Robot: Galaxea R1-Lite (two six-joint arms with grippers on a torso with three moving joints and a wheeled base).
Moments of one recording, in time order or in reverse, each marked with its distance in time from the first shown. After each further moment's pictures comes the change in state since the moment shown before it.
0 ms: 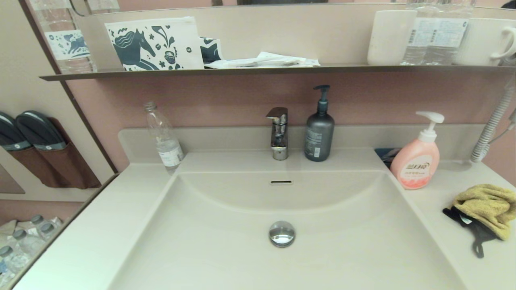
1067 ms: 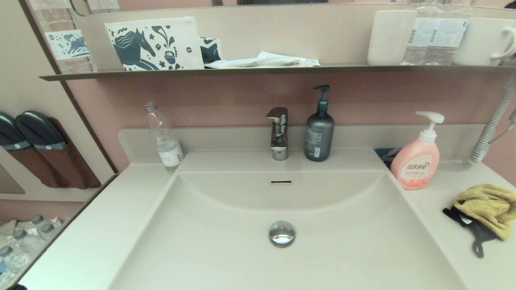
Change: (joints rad) left arm -0.003 0.253 -0.249 0.024 -0.116 0.010; right arm 0.000 0.000 0.000 0.000 0.000 0.000
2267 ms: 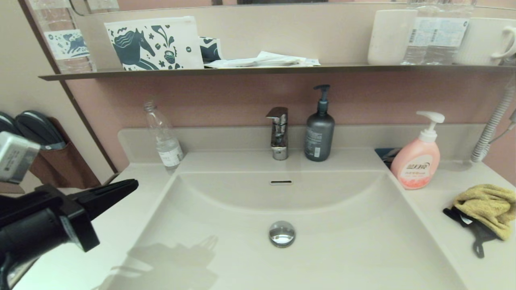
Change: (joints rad) left arm -0.183 0.794 -0.206 -0.444 -0.142 0.035; right arm 0.000 0.000 0.000 0.000 0.000 0.000
